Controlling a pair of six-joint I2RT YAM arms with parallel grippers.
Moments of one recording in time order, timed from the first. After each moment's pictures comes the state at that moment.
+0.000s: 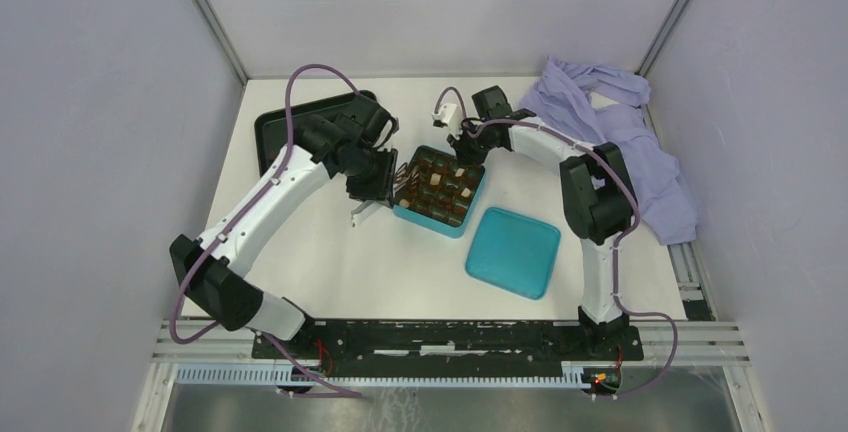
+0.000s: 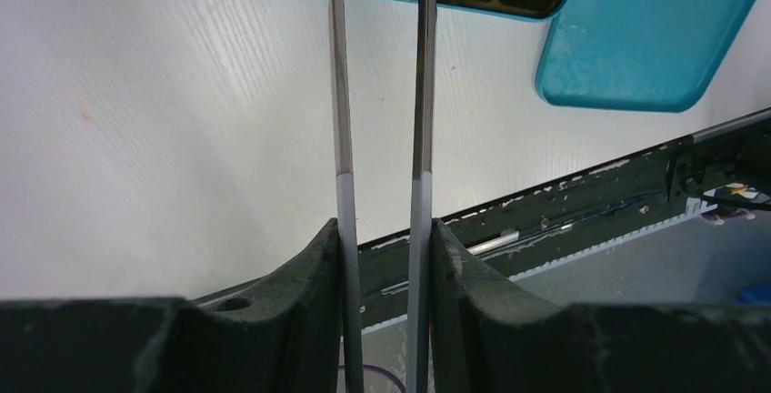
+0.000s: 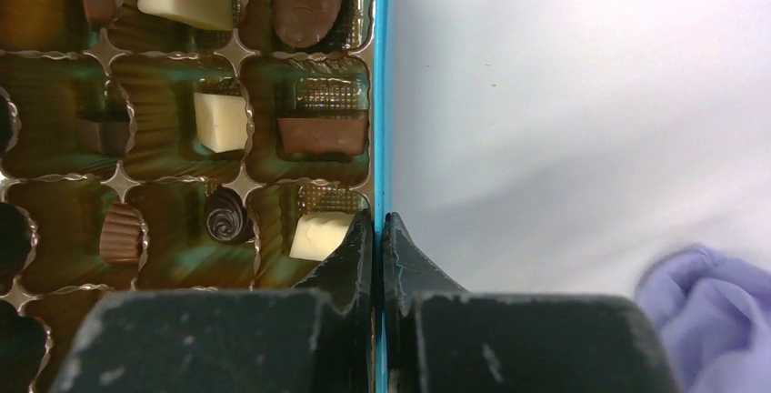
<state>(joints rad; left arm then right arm) -0.59 1.47 1.52 -1.23 0.08 -0.39 0.43 2.11 1.59 -0.46 -0.44 -0.60</state>
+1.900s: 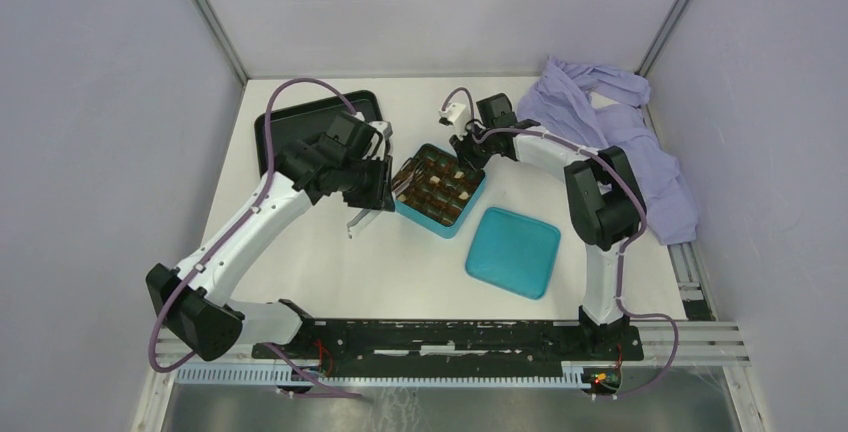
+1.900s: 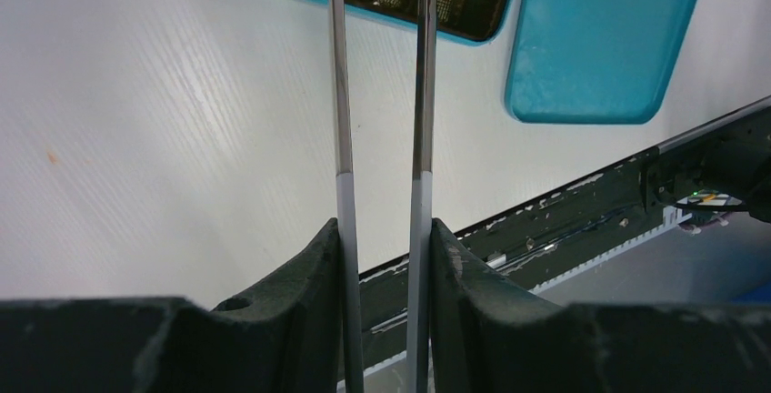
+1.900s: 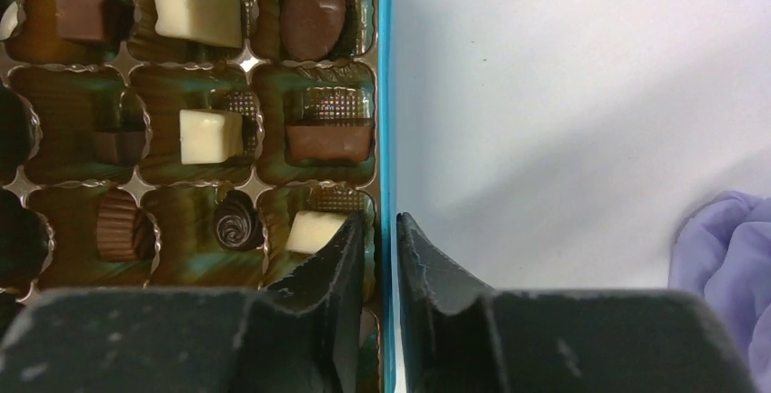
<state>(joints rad) -0.59 1.30 1.35 -1.04 0.11 -0.39 0.44 2.03 1.45 -0.30 -0.39 -0.43</state>
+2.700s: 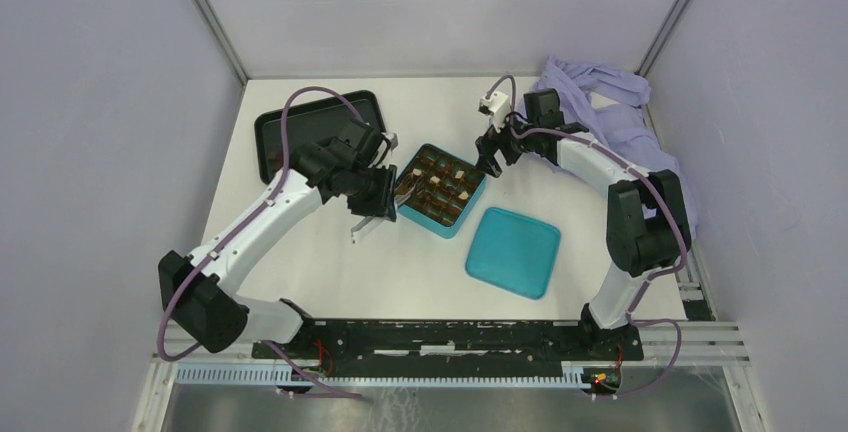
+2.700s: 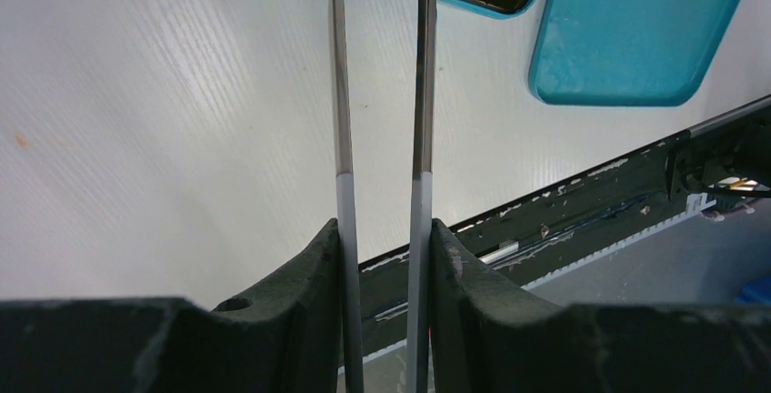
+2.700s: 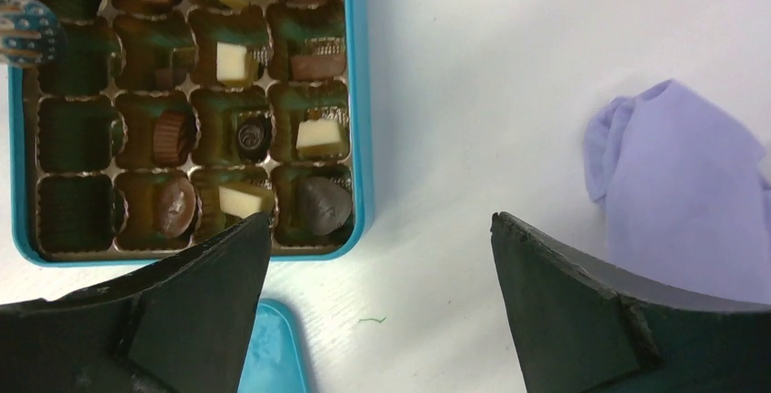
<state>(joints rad) -0.60 1.34 1.28 -1.04 0.13 -0.39 0.29 1.77 1.27 -0.27 -0.55 -0.44</state>
